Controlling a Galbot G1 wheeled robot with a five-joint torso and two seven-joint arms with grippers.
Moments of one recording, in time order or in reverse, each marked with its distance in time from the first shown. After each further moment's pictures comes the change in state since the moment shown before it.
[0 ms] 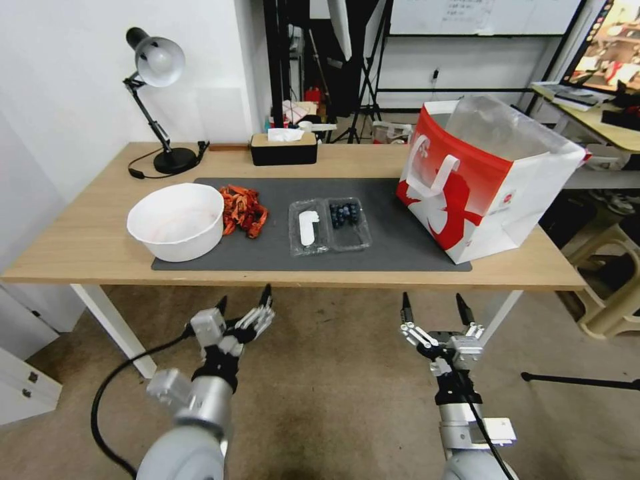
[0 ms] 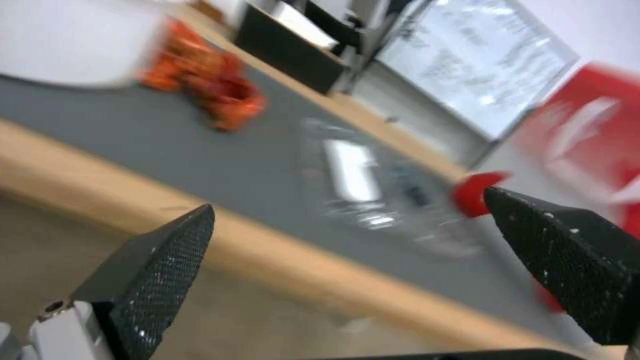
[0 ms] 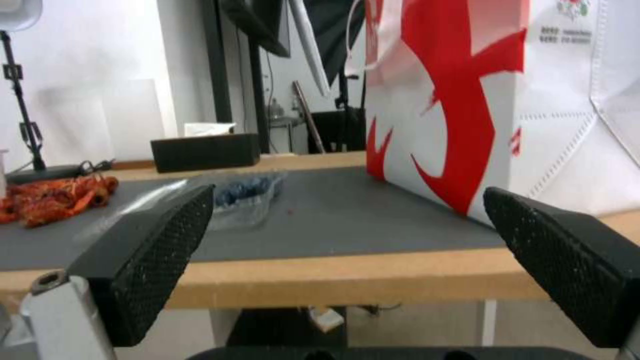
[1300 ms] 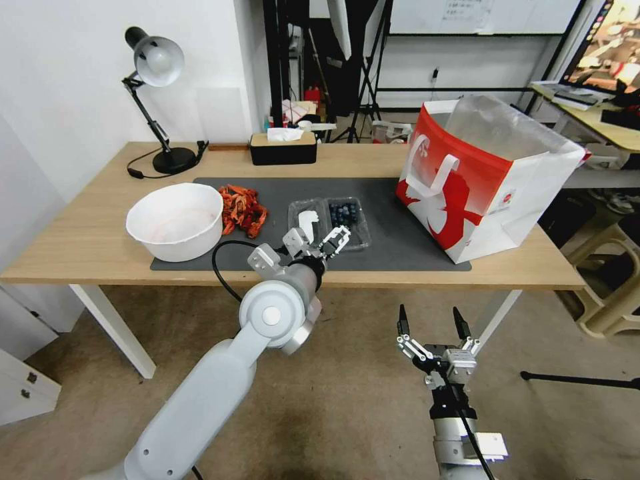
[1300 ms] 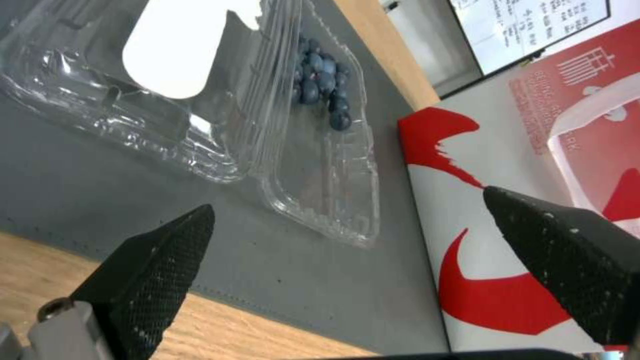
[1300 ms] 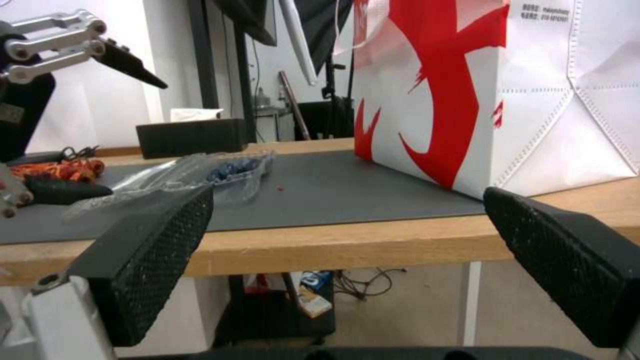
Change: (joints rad) left arm -0.829 -0.055 0.378 0.305 -0.874 0.095 -0.516; right arm -0.047 0.091 0.013 -0.023 -0.060 0.010 -0.032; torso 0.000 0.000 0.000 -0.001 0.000
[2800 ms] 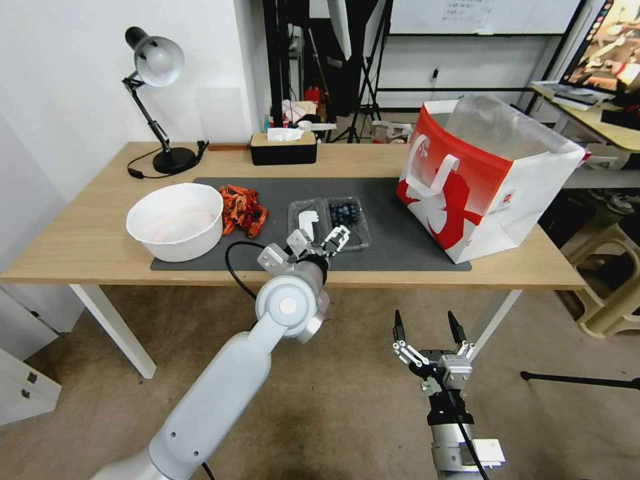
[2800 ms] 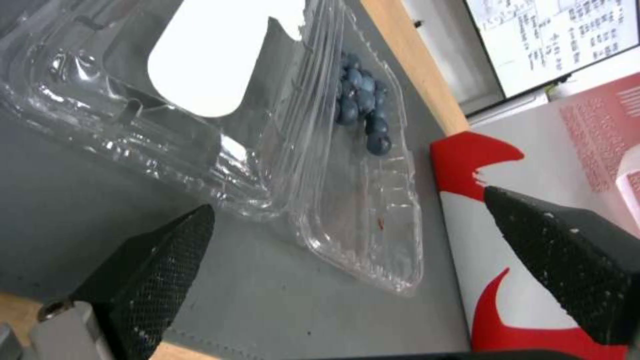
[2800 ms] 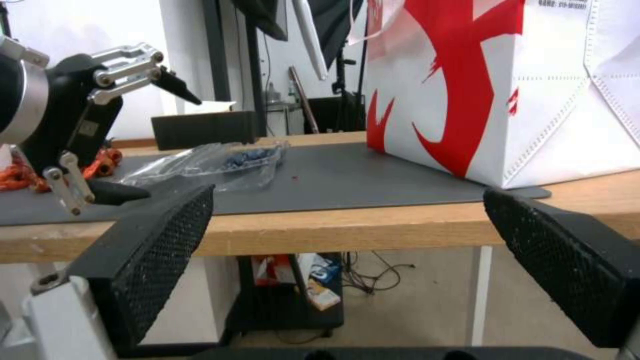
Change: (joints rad) left arm -0.026 -0.057 -0.003 0.108 0.041 -0.049 0.008; right arm -0.023 -0.002 -0.009 -0.009 -0.007 0.021 -0.018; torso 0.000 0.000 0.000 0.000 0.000
